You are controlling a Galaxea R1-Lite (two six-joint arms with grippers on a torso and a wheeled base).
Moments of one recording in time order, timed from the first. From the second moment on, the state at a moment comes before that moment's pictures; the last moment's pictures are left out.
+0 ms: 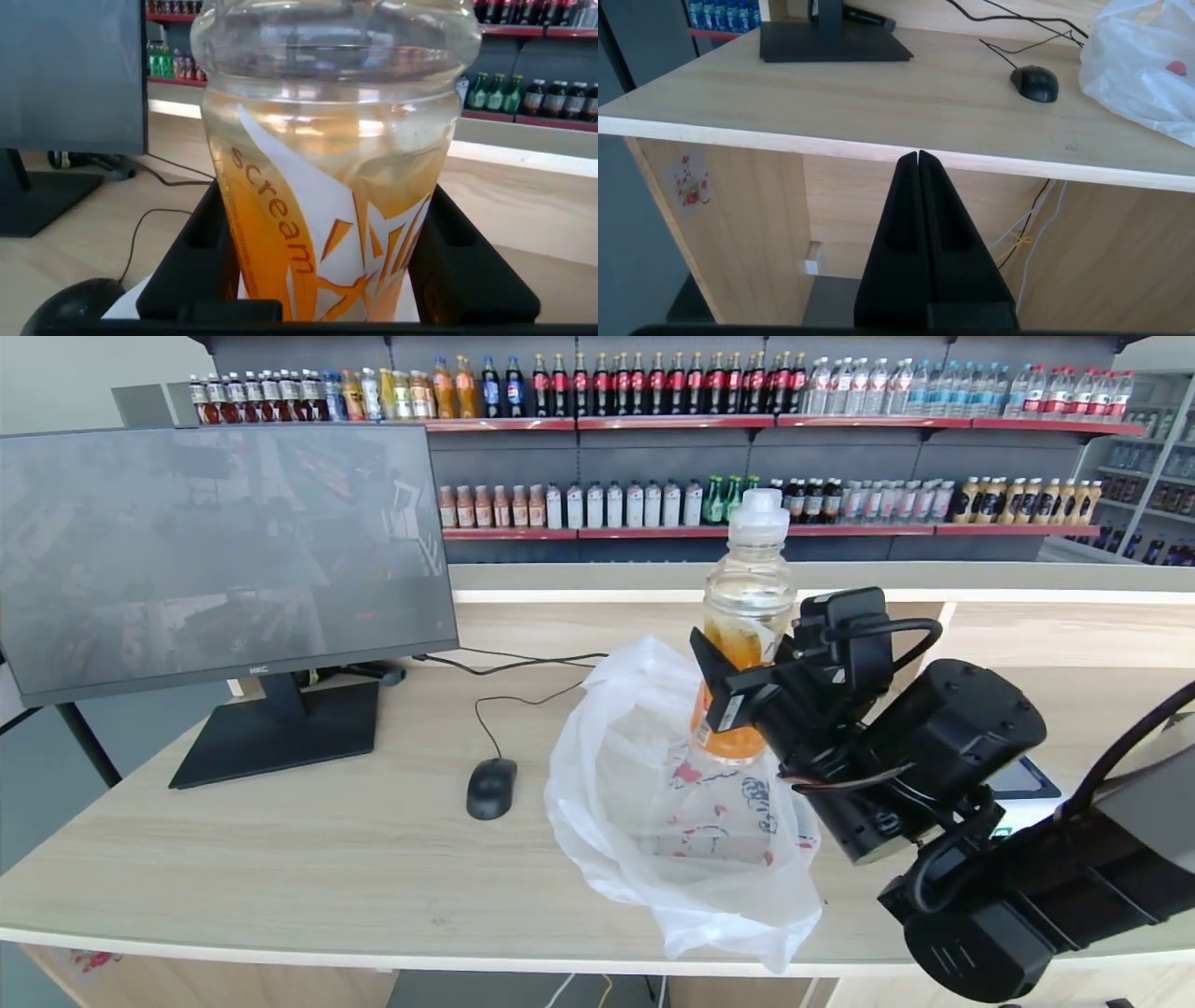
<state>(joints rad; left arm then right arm) 0.00 0.00 0.00 0.00 0.00 -0.02 0.65 1.97 -0.76 -1.57 -0.30 -0.17</state>
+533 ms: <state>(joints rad) 0.00 0.00 0.00 0.00 0.00 -0.02 0.73 2.14 -0.94 -1.57 -0.30 -0.16</state>
